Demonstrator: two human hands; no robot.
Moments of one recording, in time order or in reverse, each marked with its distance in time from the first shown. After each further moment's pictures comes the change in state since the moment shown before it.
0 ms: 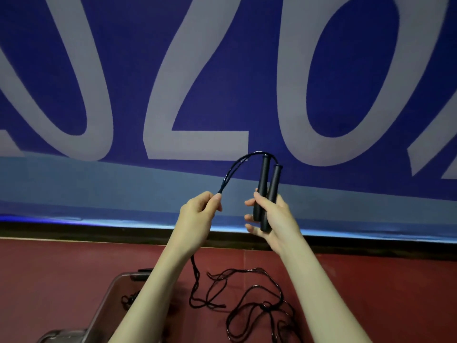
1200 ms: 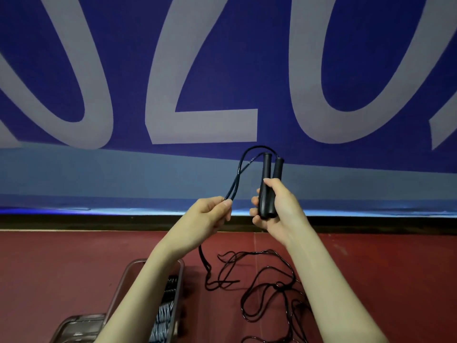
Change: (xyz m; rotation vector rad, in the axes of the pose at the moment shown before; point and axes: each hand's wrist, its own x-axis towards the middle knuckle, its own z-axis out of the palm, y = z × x) left_hand -0.010 -0.023 -0.026 -0.065 -0.425 -0.091; right_hand -0.007 0.016 0.020 0.111 0.016 0.175
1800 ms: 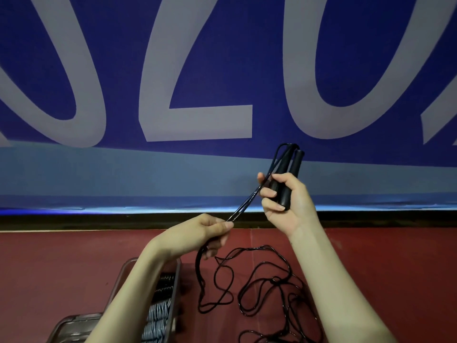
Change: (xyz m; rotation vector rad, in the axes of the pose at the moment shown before) left_hand -0.002 -0.016 -0.001 -0.020 -0.364 -0.163; right_hand 0.001 -0.008 -0.018 0.541 -0.232 -0.022
